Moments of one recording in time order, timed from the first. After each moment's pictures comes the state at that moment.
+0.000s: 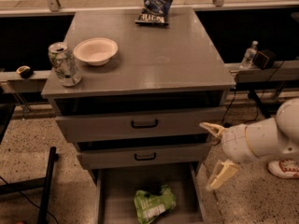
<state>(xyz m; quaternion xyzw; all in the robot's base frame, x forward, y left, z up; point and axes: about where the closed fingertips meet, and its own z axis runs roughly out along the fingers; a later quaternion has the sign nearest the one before) 0.441 -0.166 0.711 -0.67 0.65 0.14 0.32</state>
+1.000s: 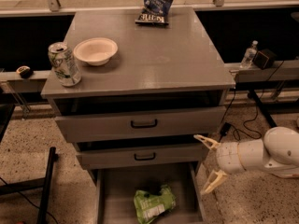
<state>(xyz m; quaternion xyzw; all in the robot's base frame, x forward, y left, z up) 0.471 -0.172 0.605 -0.67 0.59 0.19 0.40</state>
